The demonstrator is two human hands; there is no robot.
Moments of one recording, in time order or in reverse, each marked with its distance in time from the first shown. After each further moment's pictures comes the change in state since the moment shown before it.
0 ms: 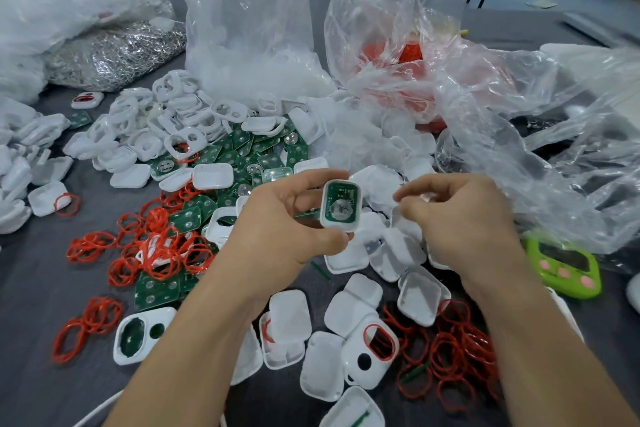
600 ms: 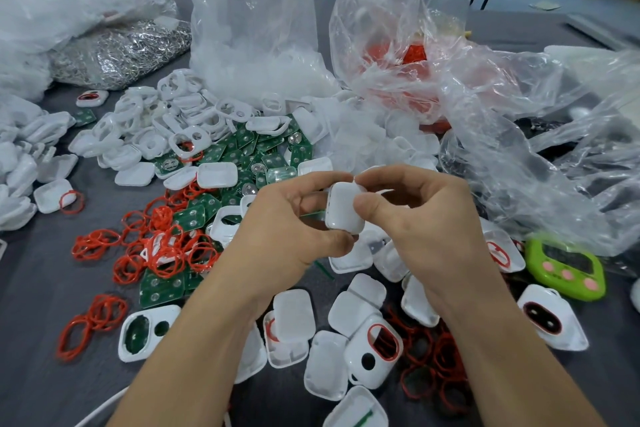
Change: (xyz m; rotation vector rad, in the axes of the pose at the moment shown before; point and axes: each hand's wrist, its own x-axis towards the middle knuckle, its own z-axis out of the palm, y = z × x) left_hand -0.001 0.004 0.000 0.053 -0.013 -0.029; right_hand -0.024 -0.024 0.023 0.379 -0.133 -0.107
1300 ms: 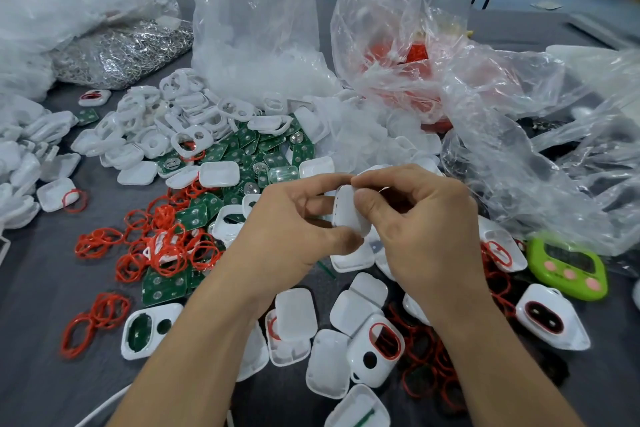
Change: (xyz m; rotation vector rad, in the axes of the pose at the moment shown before) left_hand -0.003 0.006 0.003 -0.013 -0.033 -0.007; right_hand -0.001 0.010 0.008 -0.192 0.086 -0.272
